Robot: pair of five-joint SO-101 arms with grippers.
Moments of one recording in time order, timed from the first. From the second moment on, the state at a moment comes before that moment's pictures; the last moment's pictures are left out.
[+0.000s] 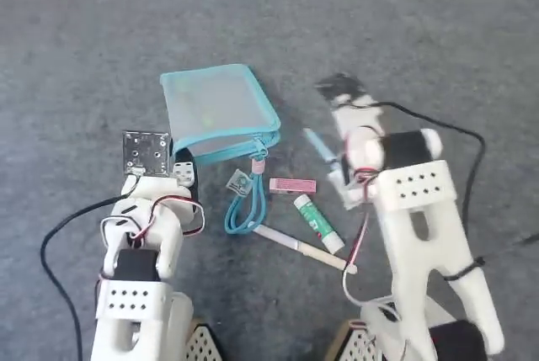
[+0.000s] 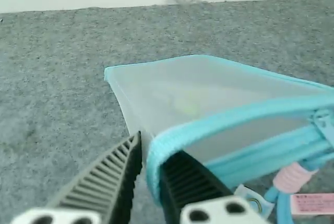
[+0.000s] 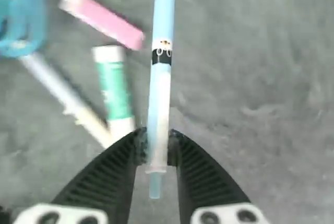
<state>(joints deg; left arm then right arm) -4.7 -73.3 84.2 31.5 3.6 -18.8 -26.5 22.1 89.3 16.6</state>
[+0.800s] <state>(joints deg) -4.7 -73.3 84.2 31.5 3.6 -27.4 -27.6 0.3 100.7 13.9</state>
